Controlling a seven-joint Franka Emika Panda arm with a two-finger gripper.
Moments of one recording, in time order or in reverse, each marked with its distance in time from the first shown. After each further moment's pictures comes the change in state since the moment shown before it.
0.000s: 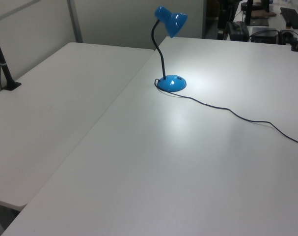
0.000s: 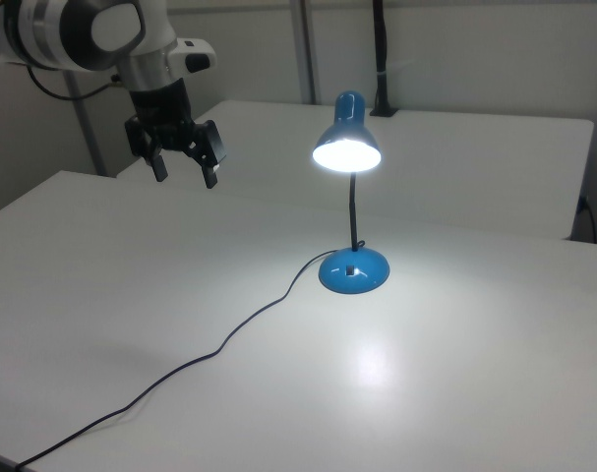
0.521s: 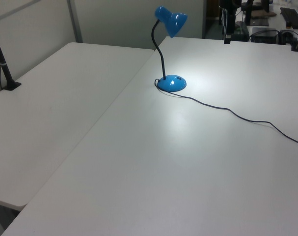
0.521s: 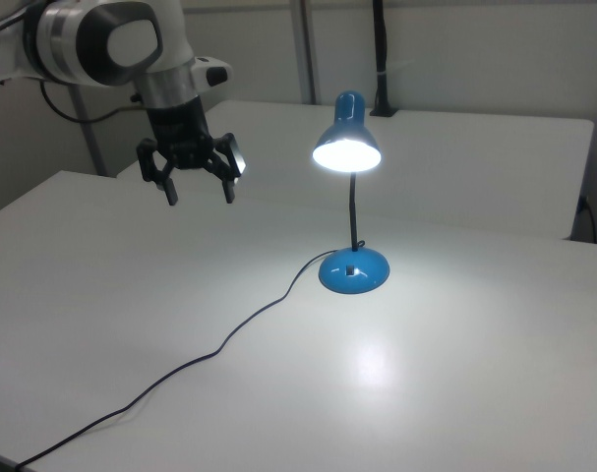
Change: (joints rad) arm -0.039 0.002 -0.004 -0.043 -0.034 0.000 -0.294
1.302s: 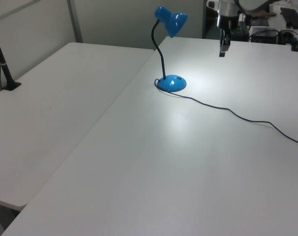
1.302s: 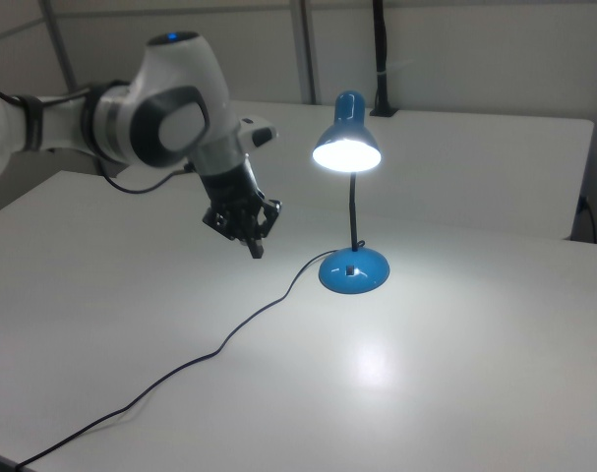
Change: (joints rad) arm -0.077 0.045 -0.007 -0.214 -0.046 0.363 -0.018
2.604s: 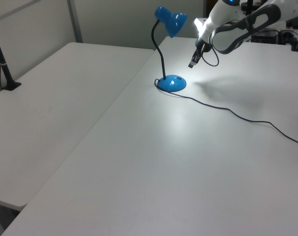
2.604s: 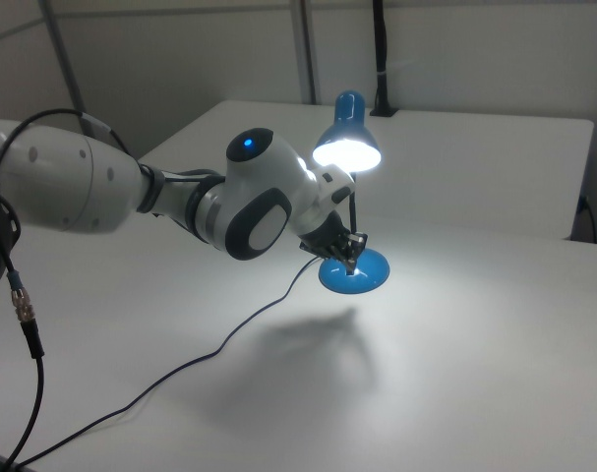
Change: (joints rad) arm -0.107 0.388 -0.002 0.092 0.176 0.663 0.027
